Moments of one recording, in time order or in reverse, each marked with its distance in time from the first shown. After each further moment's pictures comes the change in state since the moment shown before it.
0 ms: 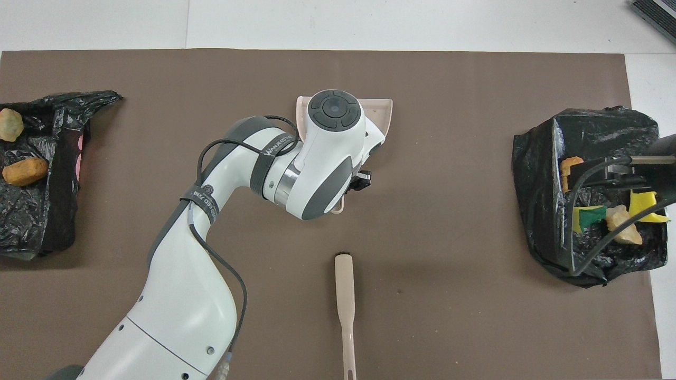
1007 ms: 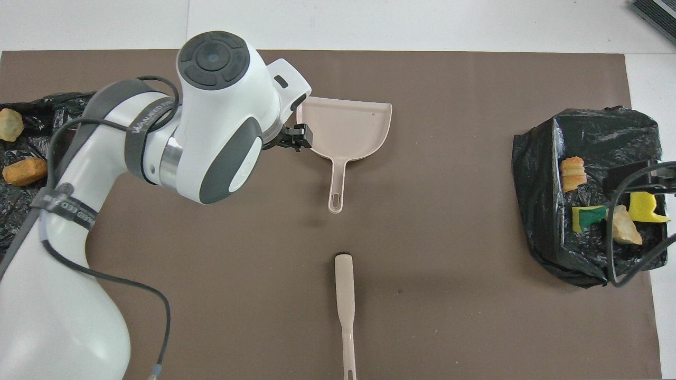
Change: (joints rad) left arm 0.156 -0.255 0.038 -0.091 0.069 -0.007 0.122; right arm -0.014 0.023 -0.011 0.116 -0.028 -0.105 -0.039
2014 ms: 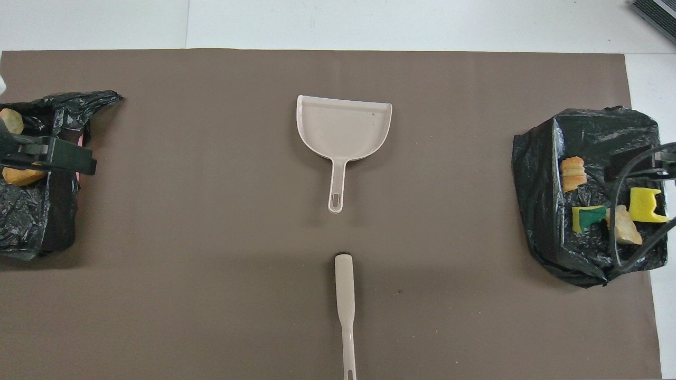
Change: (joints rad) left arm 0.330 -0.413 0.008 -0.081 -0.022 -0.377 0.360; right arm -0.016 0.043 0.001 0.056 0.016 -0.013 0.004
